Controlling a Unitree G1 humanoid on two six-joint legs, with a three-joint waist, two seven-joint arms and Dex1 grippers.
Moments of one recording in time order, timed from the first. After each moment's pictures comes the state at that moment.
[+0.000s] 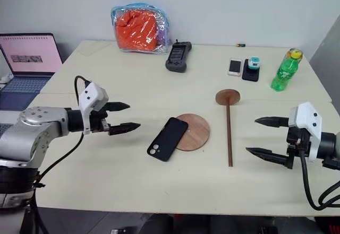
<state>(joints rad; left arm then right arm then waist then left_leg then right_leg) -0.49 0.88 0.01 -0.06 -0.40 0.63 -1.03 0.03 -1.04 -0.44 -0.50 0.71 0.57 1.08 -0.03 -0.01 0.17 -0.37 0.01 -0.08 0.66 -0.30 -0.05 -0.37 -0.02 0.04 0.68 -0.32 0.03</state>
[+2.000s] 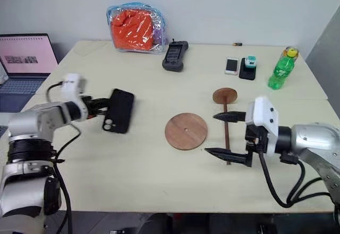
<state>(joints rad) -0.76 0.74 0.29 0.63 -0.31 0.79 -0.59 -0.33 -0.91 -0.11 -0.66 0.84 0.71 0.90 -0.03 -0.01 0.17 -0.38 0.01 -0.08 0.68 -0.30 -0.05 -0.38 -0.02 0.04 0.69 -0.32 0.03</state>
